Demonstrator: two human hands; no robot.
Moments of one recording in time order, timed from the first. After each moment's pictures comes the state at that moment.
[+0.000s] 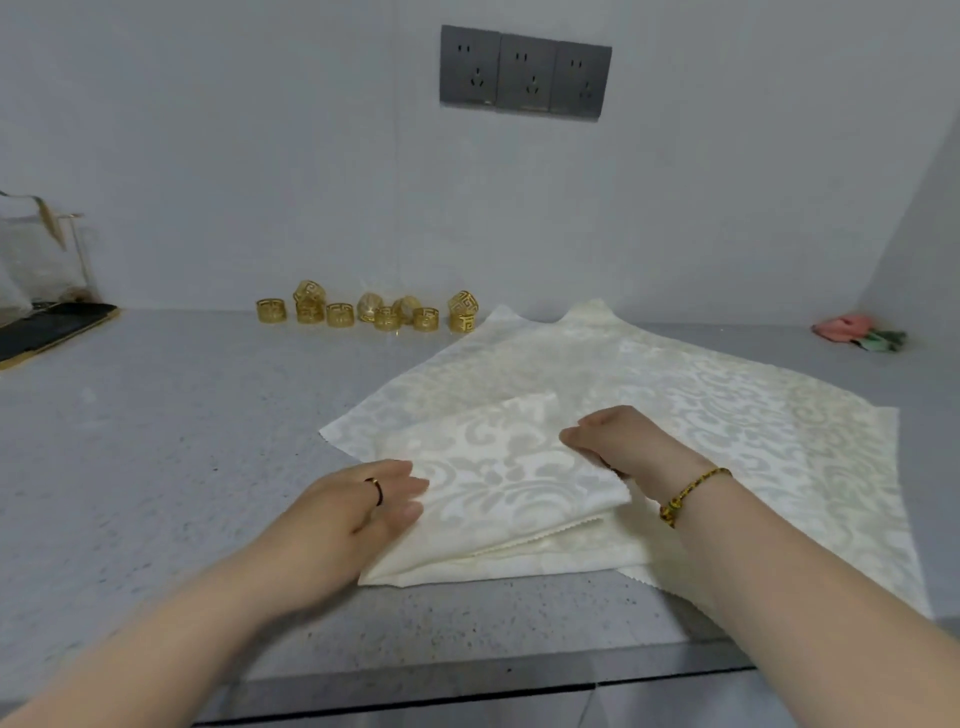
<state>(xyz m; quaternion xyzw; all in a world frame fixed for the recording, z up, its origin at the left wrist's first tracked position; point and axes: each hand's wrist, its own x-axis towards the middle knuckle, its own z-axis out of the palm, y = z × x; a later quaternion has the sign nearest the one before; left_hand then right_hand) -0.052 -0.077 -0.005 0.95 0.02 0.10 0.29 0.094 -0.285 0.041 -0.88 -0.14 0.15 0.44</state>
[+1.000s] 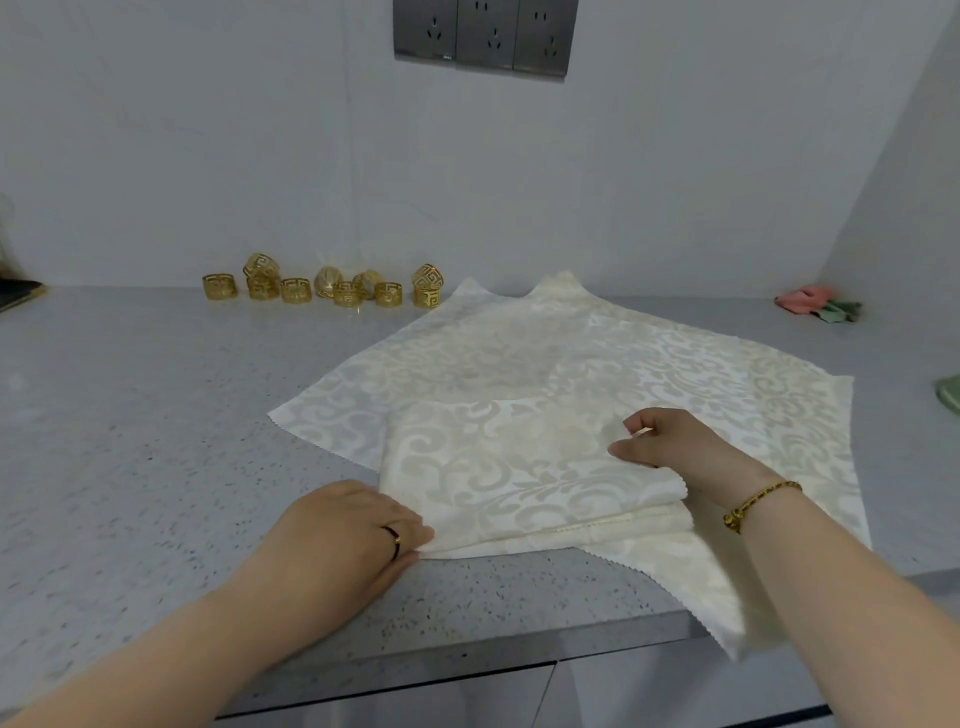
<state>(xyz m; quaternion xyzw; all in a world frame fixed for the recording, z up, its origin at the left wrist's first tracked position) -0.032 -0.102 -0.038 0.94 -0.20 0.26 -0.04 0.128 -0.361 0.010 -0.89 -0.11 0.11 0.42</state>
